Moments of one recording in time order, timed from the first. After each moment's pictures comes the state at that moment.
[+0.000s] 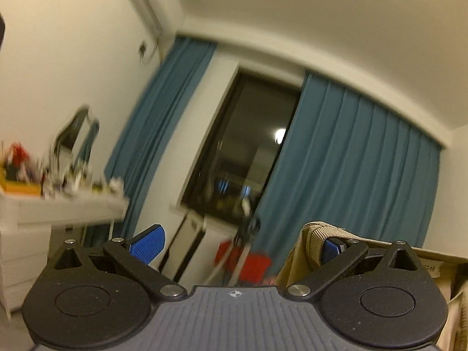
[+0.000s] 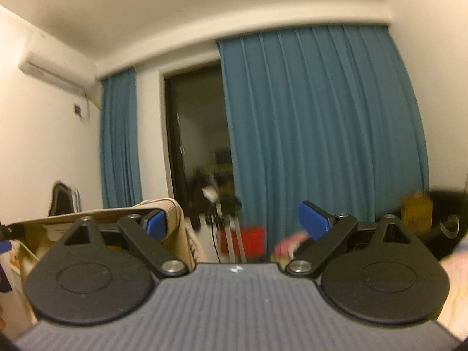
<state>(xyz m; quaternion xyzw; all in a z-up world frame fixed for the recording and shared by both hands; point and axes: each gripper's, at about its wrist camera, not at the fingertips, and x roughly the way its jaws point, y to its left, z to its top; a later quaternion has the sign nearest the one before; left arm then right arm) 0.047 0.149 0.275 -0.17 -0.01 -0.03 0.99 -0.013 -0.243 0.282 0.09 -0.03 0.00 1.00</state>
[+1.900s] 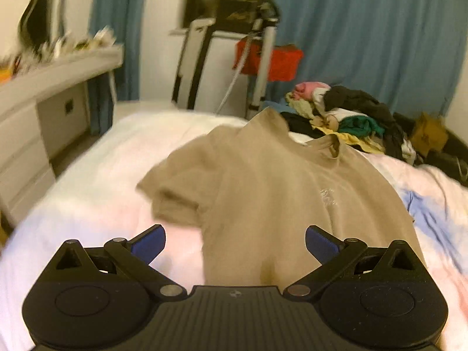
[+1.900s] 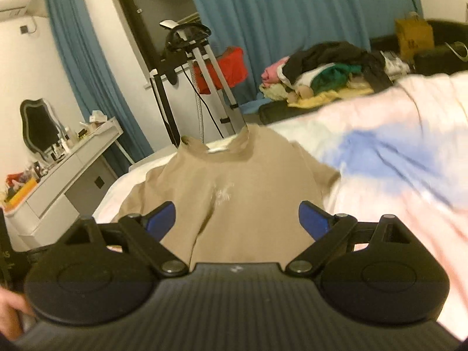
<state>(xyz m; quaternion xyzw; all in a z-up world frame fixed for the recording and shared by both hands) 0.208 0.102 -0.048 -0.08 0.33 -0.03 0.94 0.116 -0.248 0.006 0.20 0.24 0.01 0.95</state>
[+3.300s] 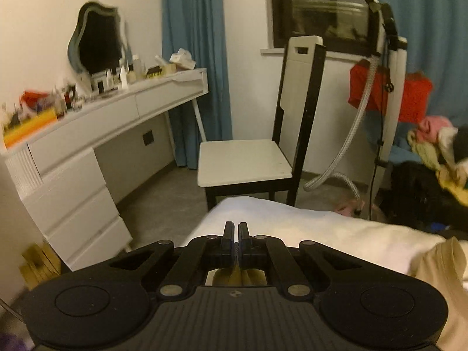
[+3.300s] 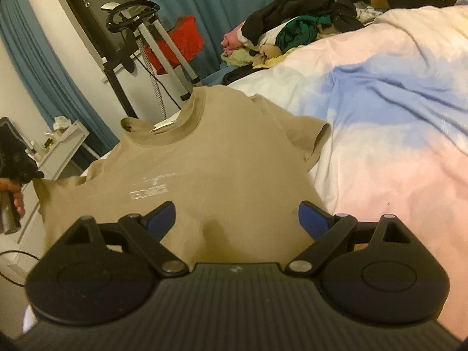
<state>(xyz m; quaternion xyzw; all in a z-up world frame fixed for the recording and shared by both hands) 0.505 0.183 -0.010 -0.03 0.29 0.17 0.94 0.213 -0.272 -0.085 0.26 0.29 -0.04 0.92</state>
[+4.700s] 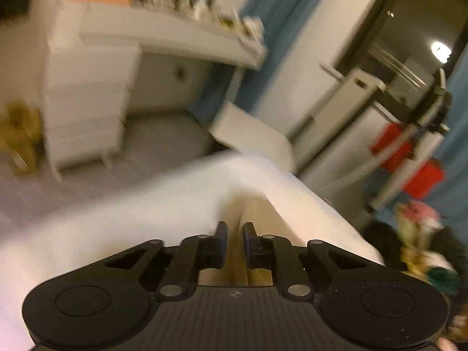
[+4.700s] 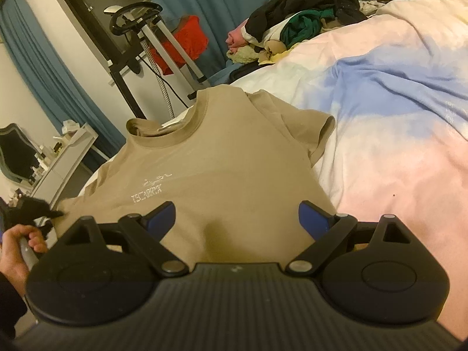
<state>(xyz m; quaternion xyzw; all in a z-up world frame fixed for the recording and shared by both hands) 0.395 0.262 -0.054 -0.26 0.26 0.22 0.90 0.211 -0.275 -0.089 0.29 0.29 -0.02 0.91</state>
